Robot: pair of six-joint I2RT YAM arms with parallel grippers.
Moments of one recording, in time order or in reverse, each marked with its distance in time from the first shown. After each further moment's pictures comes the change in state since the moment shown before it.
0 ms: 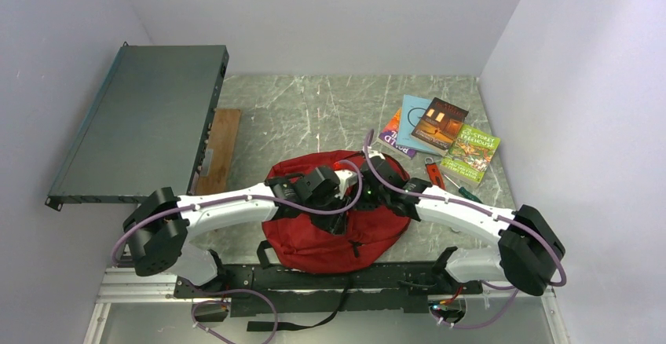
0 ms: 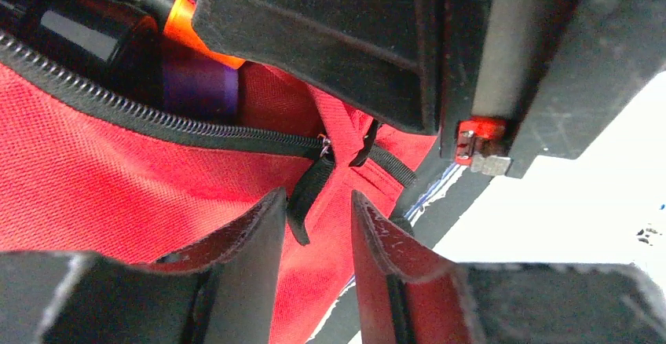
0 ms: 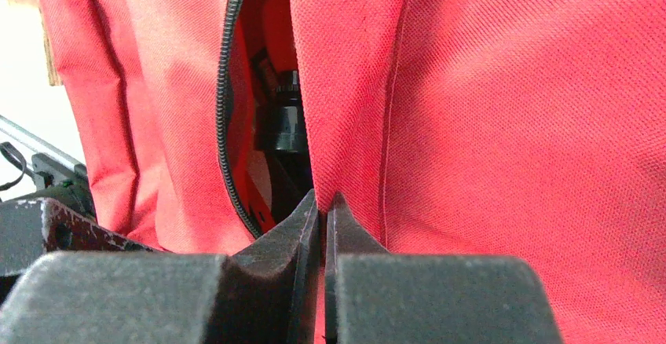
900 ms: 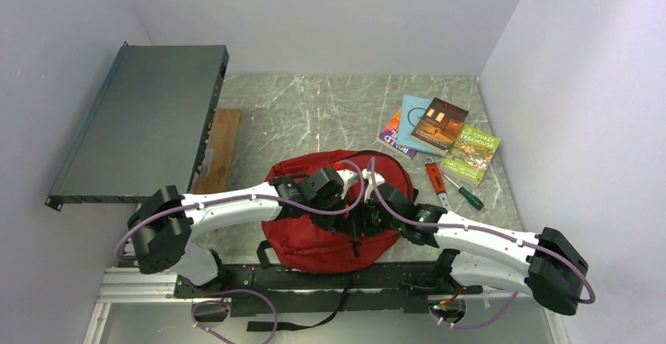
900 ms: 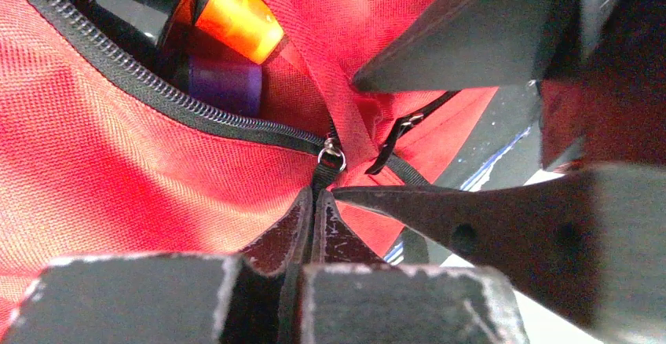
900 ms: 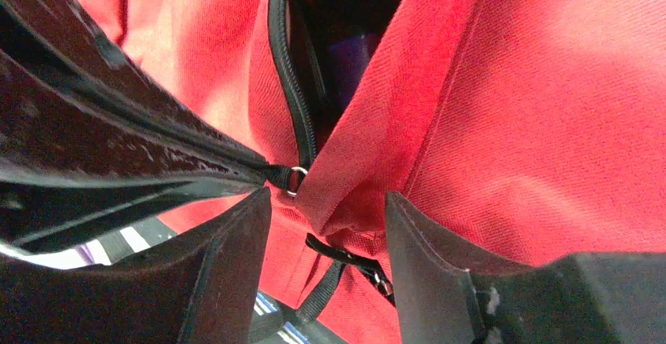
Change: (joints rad) left arm -0.022 0.034 0.041 -0.054 -0.076 -0.007; right arm 0.121 -0.225 -0.200 0.045 -0.043 -0.087
